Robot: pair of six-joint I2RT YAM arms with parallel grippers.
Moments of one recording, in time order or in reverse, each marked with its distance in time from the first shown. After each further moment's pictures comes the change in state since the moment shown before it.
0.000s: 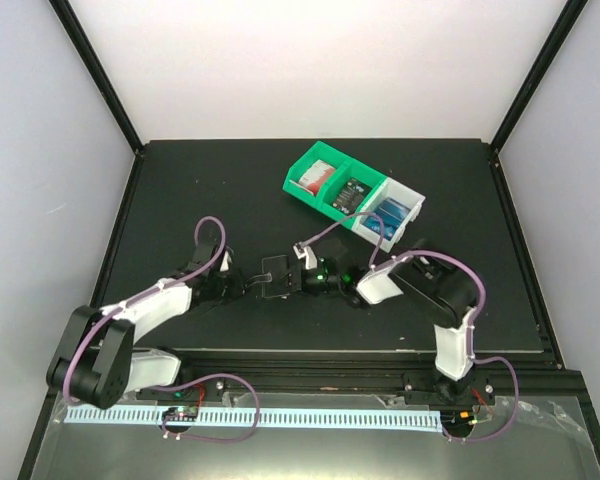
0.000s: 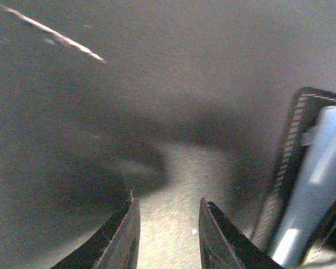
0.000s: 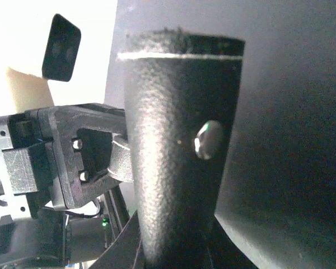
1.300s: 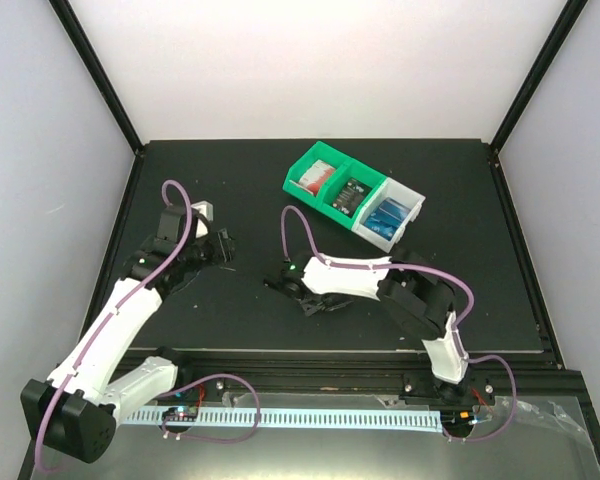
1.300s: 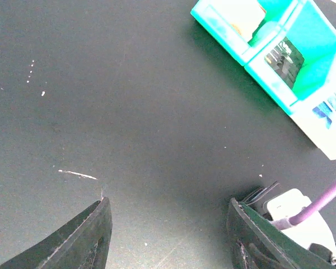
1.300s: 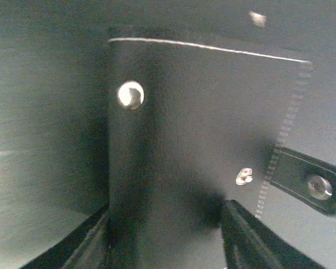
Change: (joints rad) left arm 0.029 -0.327 0.382 -0.435 -0.166 0.168; right arm 0.261 0.069 0.647 -1.873 1.050 -0.431
